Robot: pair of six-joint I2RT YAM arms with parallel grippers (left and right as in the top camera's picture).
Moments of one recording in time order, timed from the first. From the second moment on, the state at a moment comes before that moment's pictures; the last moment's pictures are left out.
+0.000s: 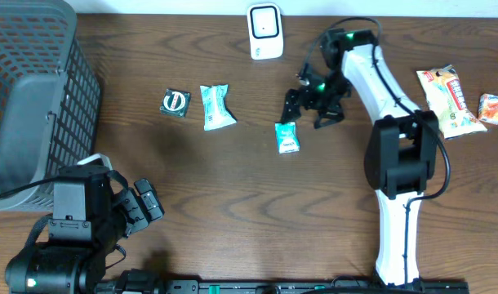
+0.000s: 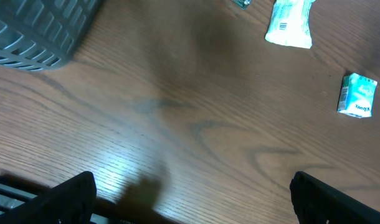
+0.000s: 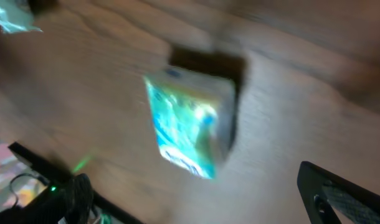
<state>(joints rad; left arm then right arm) -0.09 0.79 1.17 -1.41 -0.06 -0.49 0.21 2.37 2.07 -1.43 -0.50 0.01</state>
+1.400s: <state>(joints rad) -0.09 0.79 1.17 -1.41 -0.06 -0.49 0.27 2.37 1.87 -1.21 -0.50 0.00</state>
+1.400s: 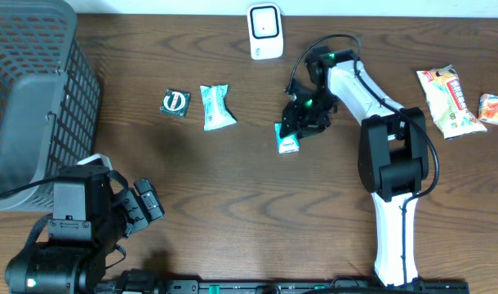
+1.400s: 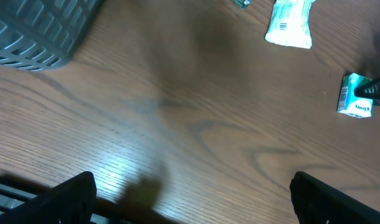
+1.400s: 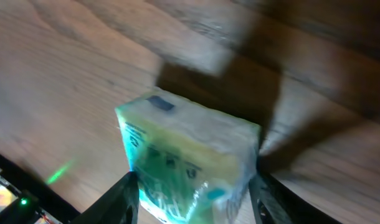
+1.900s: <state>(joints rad) -0.09 0.79 1.17 -1.41 -0.06 -0.49 0.26 2.36 1.85 -1.21 -0.52 0.02</state>
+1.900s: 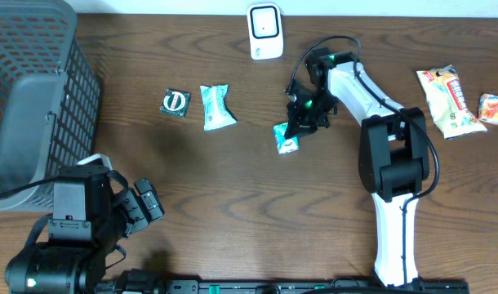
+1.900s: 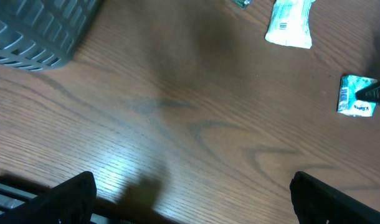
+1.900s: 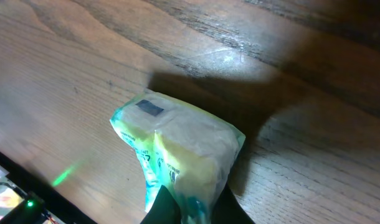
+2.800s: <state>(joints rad) -0.09 0.79 1.17 -1.41 -0.06 -0.49 0.02 2.36 1.85 -1.70 -1.25 -0.76</state>
